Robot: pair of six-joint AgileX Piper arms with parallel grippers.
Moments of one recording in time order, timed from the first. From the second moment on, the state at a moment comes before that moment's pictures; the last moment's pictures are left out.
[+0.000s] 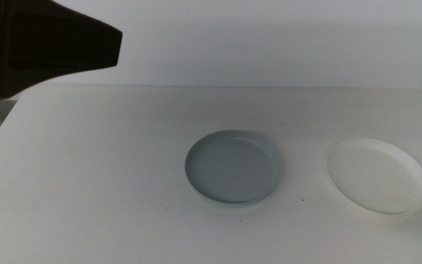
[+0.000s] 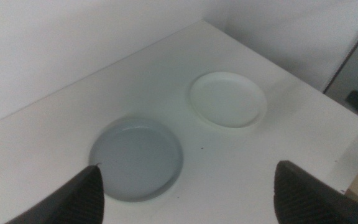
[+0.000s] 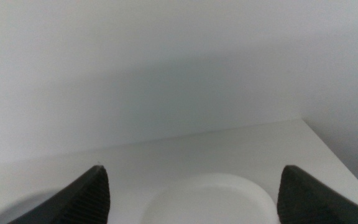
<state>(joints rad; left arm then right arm) -0.35 0.93 -1.37 -0.51 1.12 0.37 0.02 0.00 -0.02 0.01 0.10 0.16</state>
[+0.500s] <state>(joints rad) -0.35 0.93 -1.37 -0.49 1.12 0.37 0.02 0.64 -0.85 -0.02 0.77 0.25</state>
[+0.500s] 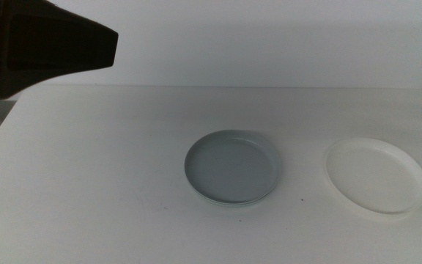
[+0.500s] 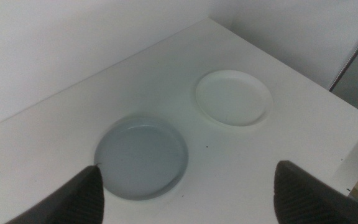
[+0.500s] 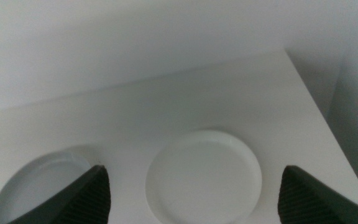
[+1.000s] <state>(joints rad) -0.35 0.93 -1.37 -0.49 1.12 0.37 0.01 0.97 -0.93 -0.05 0.85 0.28</state>
